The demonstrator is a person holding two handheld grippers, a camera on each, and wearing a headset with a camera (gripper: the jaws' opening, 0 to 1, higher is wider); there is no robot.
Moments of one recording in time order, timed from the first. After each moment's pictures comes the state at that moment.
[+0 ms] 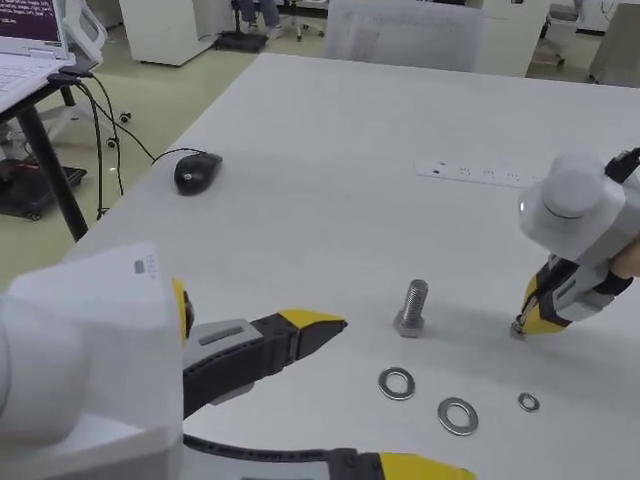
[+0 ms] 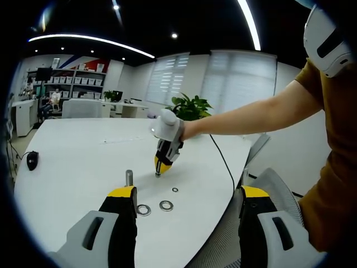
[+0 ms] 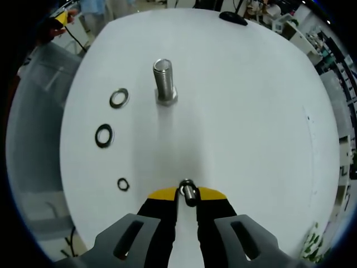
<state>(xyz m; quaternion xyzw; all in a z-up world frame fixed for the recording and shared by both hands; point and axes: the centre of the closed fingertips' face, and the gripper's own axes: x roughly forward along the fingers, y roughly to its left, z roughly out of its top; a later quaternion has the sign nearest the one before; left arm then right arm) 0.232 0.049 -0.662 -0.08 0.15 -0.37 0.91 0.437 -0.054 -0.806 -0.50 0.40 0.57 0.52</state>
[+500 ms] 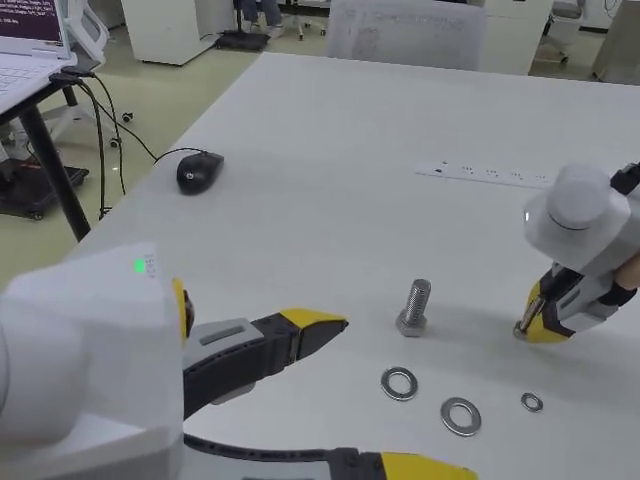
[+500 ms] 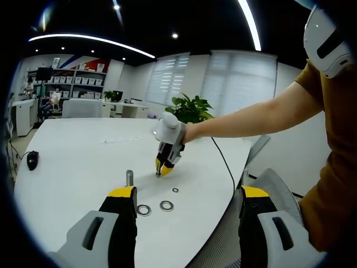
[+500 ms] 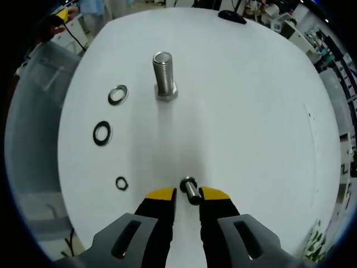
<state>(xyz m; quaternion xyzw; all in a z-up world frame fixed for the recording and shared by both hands) 0.233 0.052 -0.662 -0.08 0.15 -0.37 0.92 0.435 -0.057 -0.811 -0.49 0.40 0.57 0.53</state>
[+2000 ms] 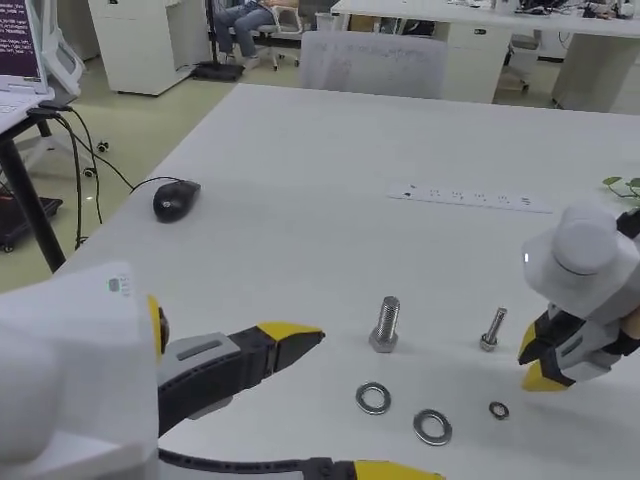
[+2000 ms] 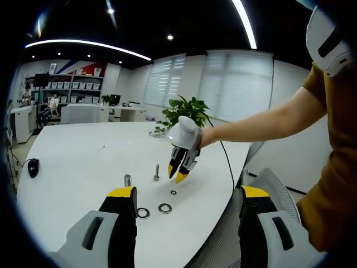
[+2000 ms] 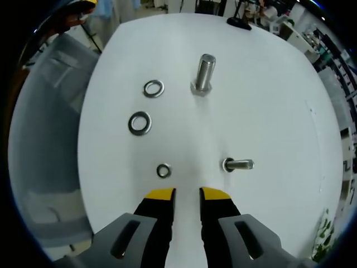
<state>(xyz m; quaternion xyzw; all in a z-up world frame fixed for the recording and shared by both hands) 0.228 0.047 -0.653 -0.06 0.14 -0.37 0.92 0.381 -0.084 -0.803 -0.47 0.40 0.58 0.53</state>
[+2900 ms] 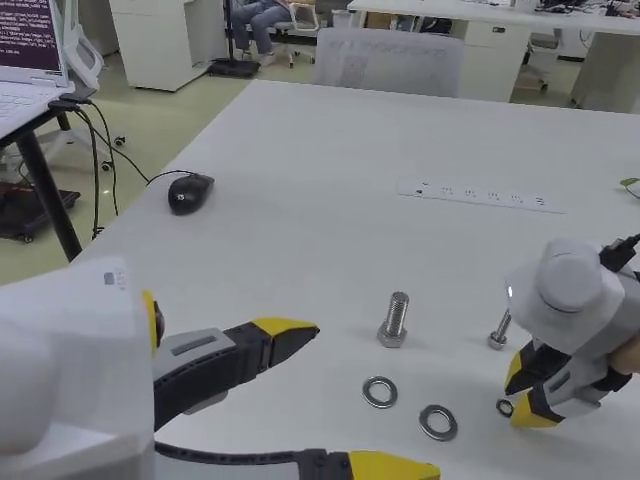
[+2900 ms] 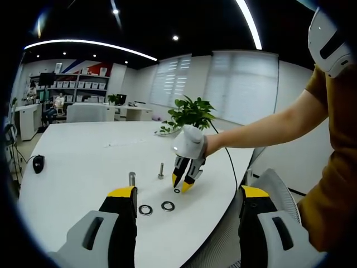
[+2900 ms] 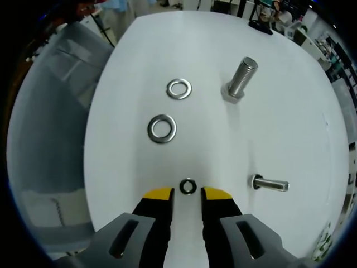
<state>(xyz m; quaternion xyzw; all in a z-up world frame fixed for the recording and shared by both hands) 0.223 0.053 -0.654 -0.06 0.14 -0.35 0.93 0.361 -0.069 -0.822 -0.48 0.39 0.61 0.50</state>
